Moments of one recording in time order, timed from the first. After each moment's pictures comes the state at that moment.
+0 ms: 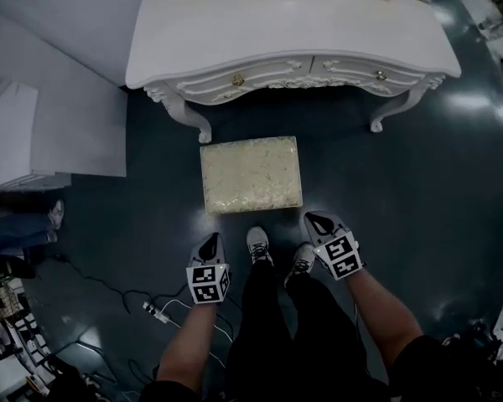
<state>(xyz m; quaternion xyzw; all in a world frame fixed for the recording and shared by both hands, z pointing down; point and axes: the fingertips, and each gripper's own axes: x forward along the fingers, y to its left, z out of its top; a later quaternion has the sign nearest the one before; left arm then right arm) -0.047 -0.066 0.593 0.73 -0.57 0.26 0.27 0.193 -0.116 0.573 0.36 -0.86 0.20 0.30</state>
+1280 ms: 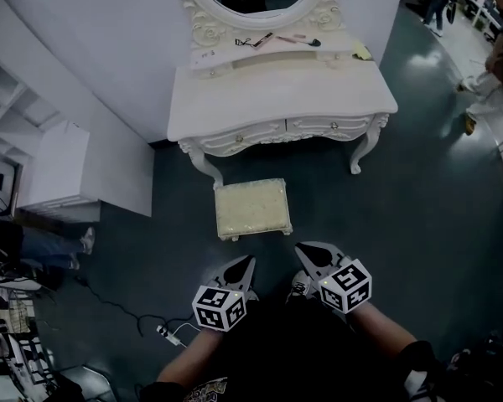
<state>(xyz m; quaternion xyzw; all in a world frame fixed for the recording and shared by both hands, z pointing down) 0.105 0.024 0.275 0.84 -0.46 0.12 0.26 0.212 0.003 0.253 0.35 -0.91 0.21 0.12</state>
